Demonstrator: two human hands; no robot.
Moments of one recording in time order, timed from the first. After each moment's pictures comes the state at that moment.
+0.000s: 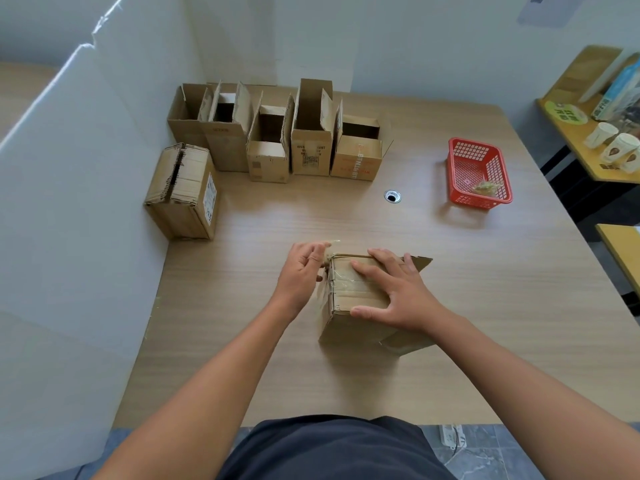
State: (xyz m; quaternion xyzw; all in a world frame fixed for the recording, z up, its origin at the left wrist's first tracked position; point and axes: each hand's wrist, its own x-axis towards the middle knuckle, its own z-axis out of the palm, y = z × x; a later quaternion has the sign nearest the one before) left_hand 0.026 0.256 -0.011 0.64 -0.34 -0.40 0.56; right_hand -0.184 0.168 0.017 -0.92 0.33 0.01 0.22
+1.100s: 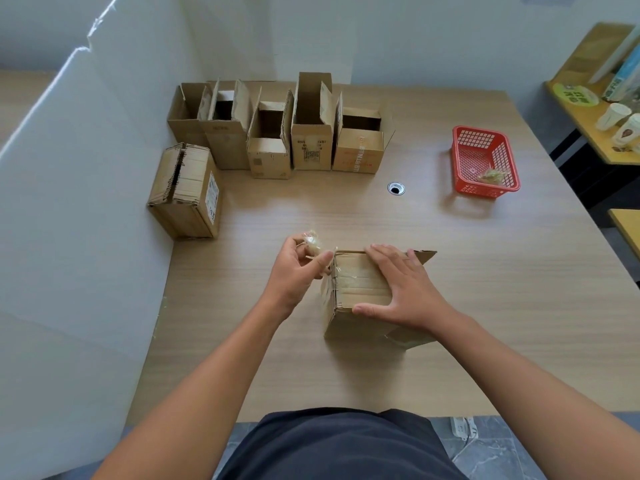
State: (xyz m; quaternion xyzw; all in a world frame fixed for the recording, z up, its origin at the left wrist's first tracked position) left_hand 0.036 0.270 0.001 0.58 -0.29 -0.46 0.61; right_hand -0.184 0.177 0.017 -0.91 0.35 0.00 0.20
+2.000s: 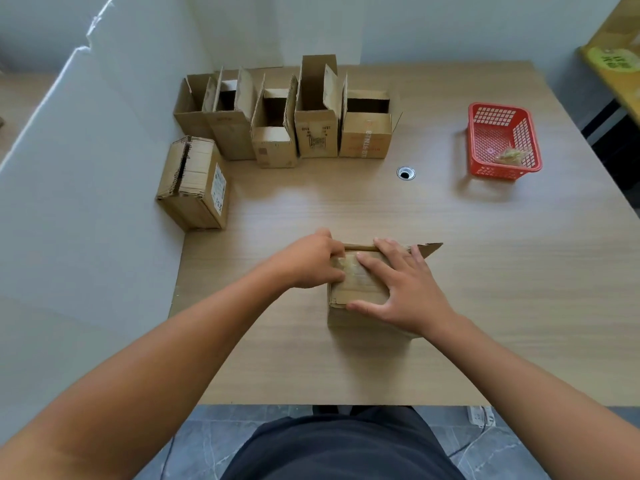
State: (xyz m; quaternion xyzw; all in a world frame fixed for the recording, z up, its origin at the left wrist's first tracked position) left_hand 0.025 0.245 0.065 0.71 -0.63 -0.30 0.05; right_hand -0.190 0.198 0.019 -0.91 0.37 -0.01 0.20
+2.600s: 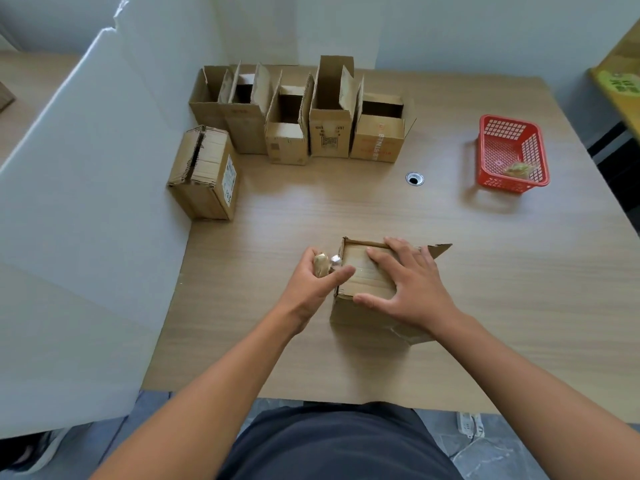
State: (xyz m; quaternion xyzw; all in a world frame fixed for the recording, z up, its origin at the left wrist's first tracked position) left_hand 0.000 0.305 0.005 0.59 -0.25 -0.51 0.57; right_hand -0.185 0.194 0.019 -0.90 0.38 -0.03 0.19
